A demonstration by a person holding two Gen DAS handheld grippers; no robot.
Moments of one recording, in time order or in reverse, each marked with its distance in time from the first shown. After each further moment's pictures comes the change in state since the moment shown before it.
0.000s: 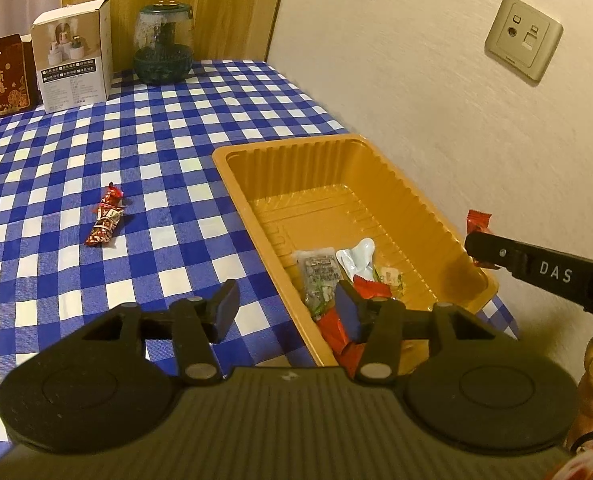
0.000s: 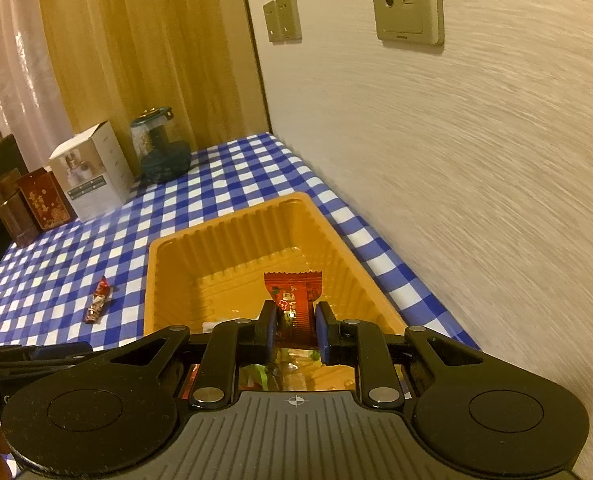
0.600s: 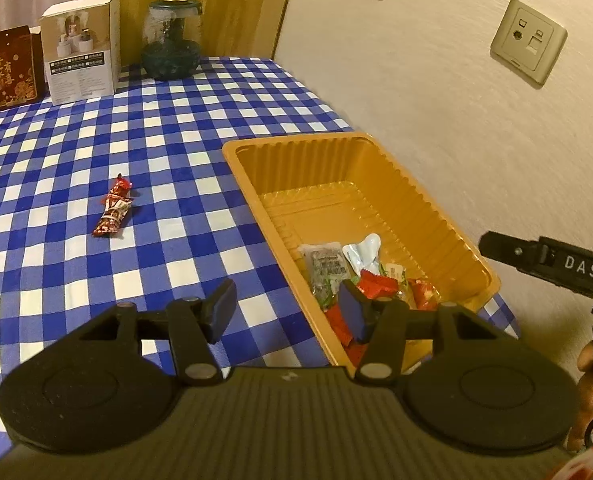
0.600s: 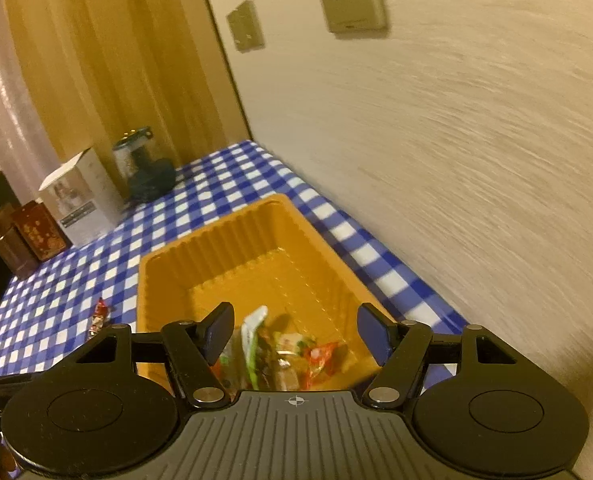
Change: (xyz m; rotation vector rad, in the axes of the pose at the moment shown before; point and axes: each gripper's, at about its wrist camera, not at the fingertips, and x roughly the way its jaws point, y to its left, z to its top) left arm -0.004 0.005 -0.006 -0.022 0.003 0.005; right arm -0.009 -0.026 -0.007 0.129 -0.005 -0.011
